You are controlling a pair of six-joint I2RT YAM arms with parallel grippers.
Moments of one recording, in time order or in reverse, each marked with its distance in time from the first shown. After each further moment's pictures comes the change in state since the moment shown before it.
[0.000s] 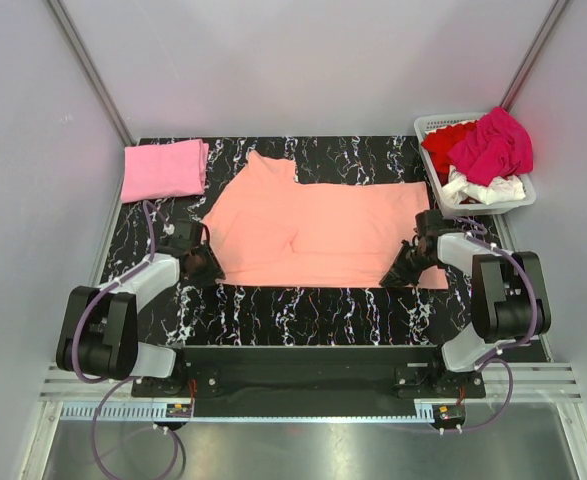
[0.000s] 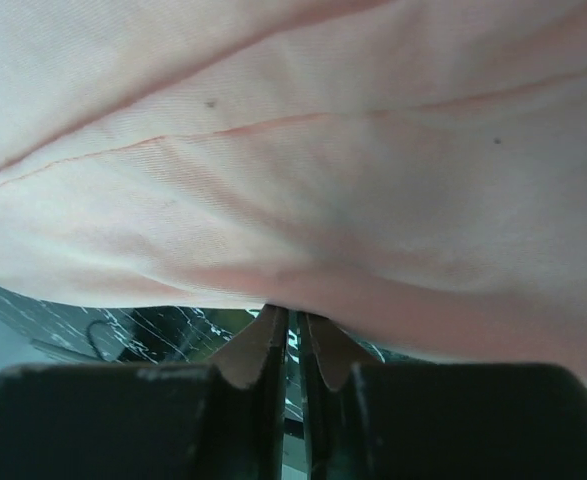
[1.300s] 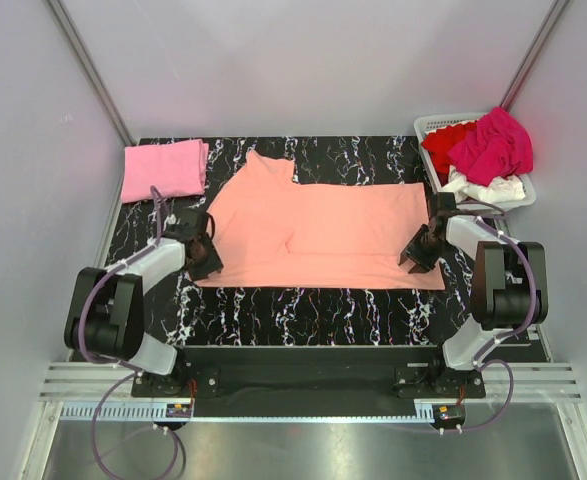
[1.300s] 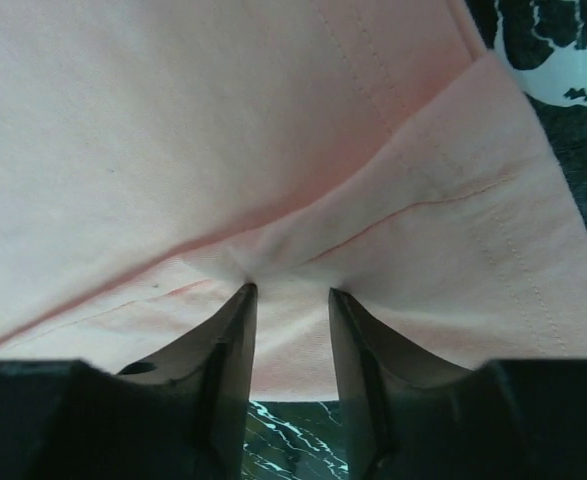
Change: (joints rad) left arm -0.020 0.133 0.148 -0.082 -0.132 0.038; right arm -0.111 0.077 0.169 -0.098 0.257 0.011
